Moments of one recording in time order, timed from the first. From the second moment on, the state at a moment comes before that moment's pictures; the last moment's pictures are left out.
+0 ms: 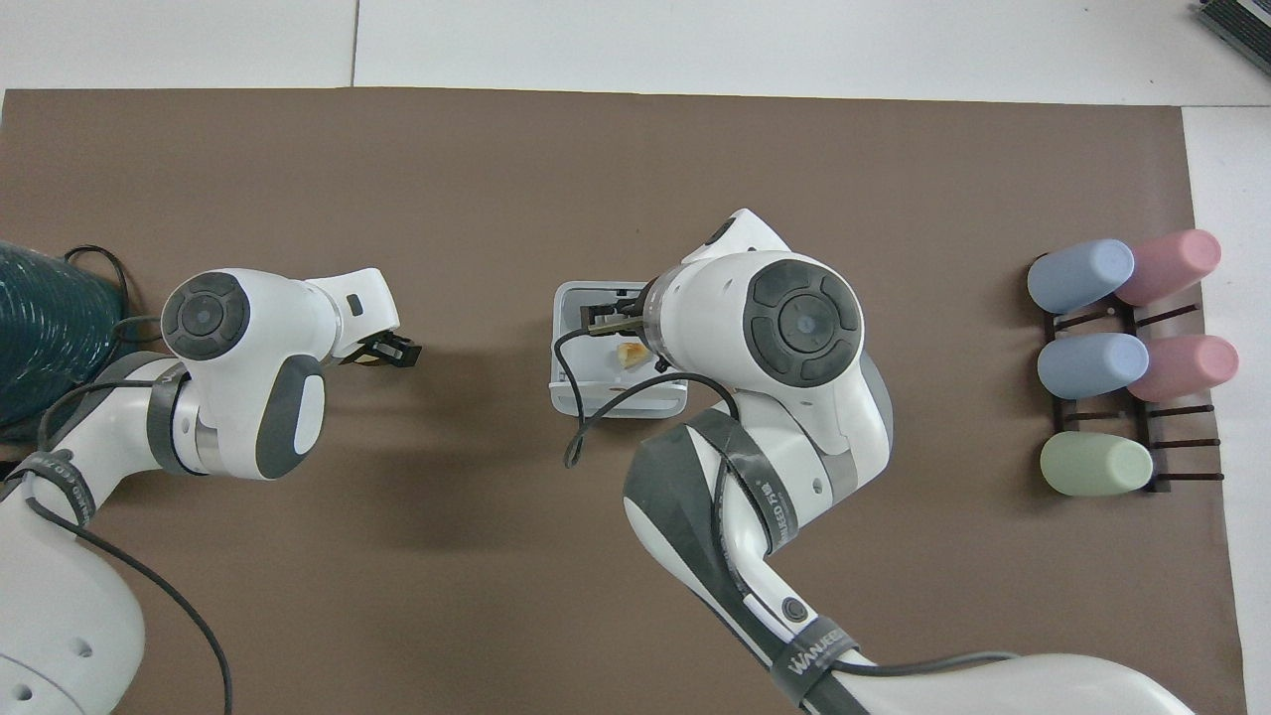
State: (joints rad) left arm -0.18 0.28 -0.04 -2.13 -0.04 2.57 0.30; right arm 0.47 0.29 0.08 -1.74 0.08 2.35 0.42
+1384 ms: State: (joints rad) left arm -0.52 0.26 -0.06 -1.69 -0.04 2.15 -0.24; right arm 0.18 0.34 0.07 -2.09 0.01 2.57 0.30
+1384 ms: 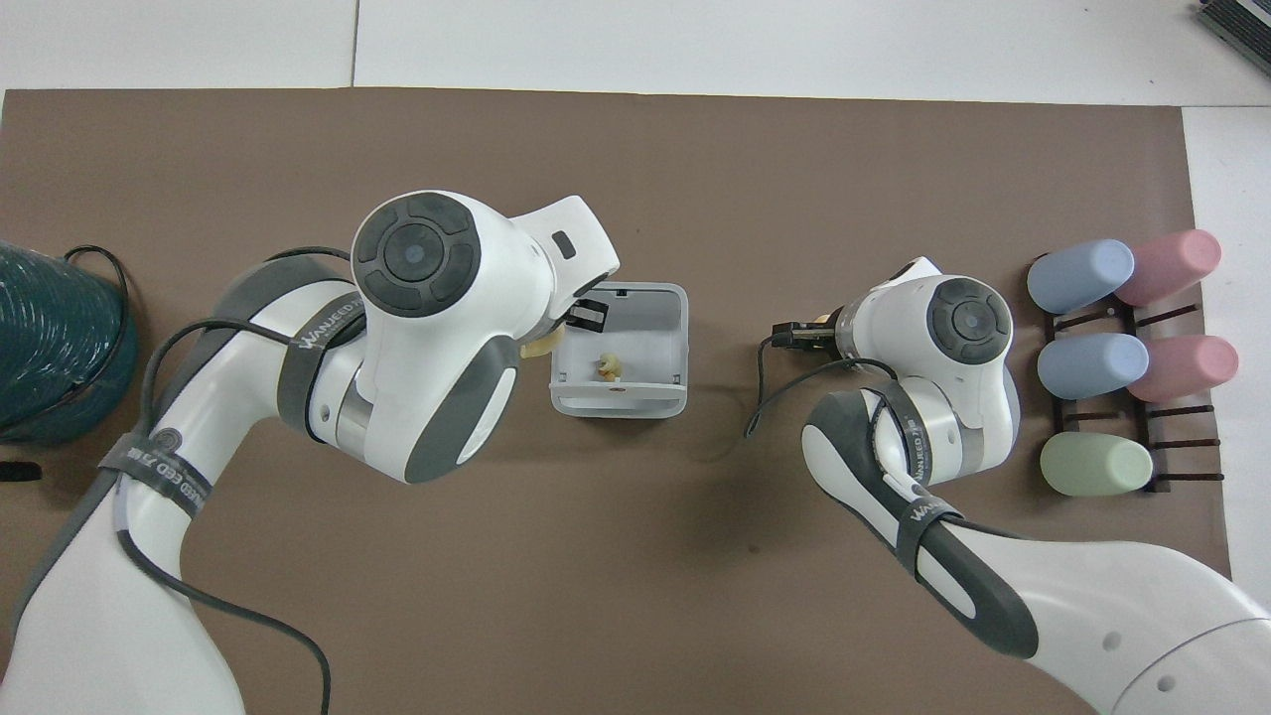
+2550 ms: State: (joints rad) left arm -0.58 0.26 -0.04 -1.65 -0.04 2.25 -0.47; right arm 0.18 0.09 0.08 -2.03 0.02 2.51 0.33
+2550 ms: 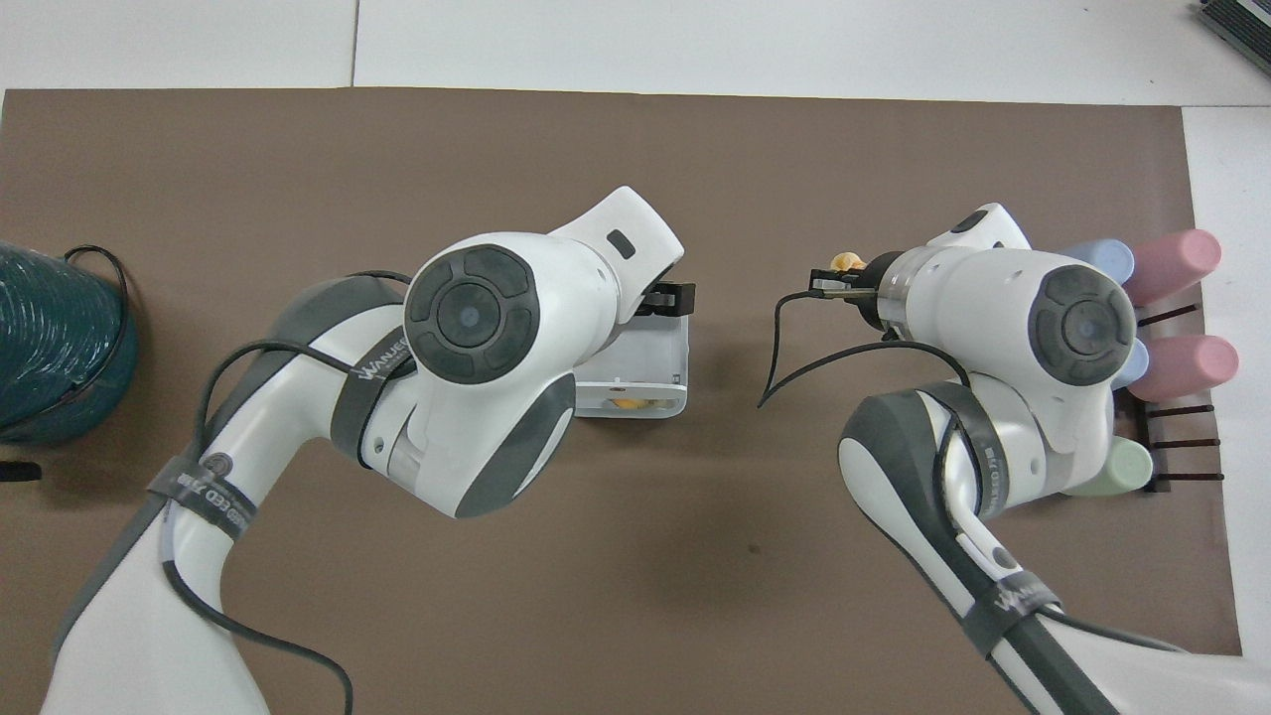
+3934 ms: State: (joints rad) left arm -0.12 0.11 -0.03 -1.48 0.01 1.66 0.08; right arm 0.49 0.32 0.11 -1.71 0.01 2.33 0.55
